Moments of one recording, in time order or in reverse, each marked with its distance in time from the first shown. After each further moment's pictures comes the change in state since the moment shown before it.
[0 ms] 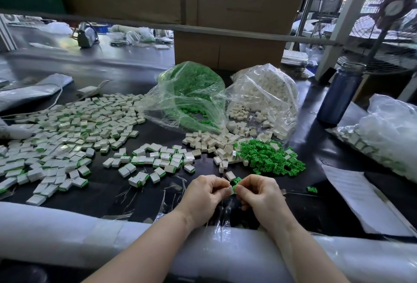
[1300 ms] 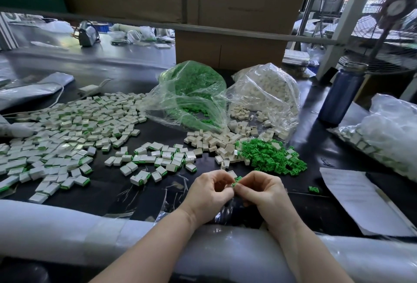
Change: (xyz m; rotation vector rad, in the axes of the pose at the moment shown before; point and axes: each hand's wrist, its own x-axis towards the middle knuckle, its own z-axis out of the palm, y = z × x) left_hand -0.001 0.007 0.000 -0.103 -0.005 -0.003; right_hand 0.000 0.001 -0.003 0.261 -0.055 -0.048
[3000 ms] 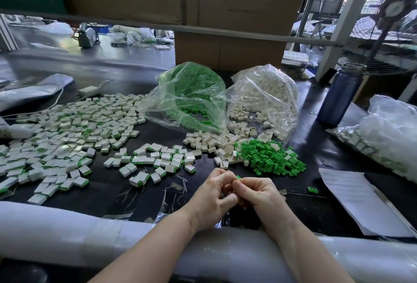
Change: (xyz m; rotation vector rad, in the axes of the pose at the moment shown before) left_hand -0.001 0.005 0.005 0.024 -0.128 0.115; right_hand 0.000 0.000 0.003 0.077 -0.159 0.052
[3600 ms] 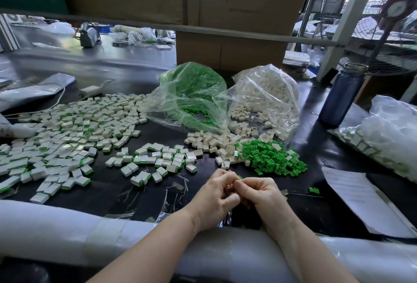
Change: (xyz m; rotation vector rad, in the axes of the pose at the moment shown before) left_hand 0.002 -0.006 0.002 0.055 -0.003 0.018; right_hand 0.001 0.001 0.000 0.018 0.026 -0.009
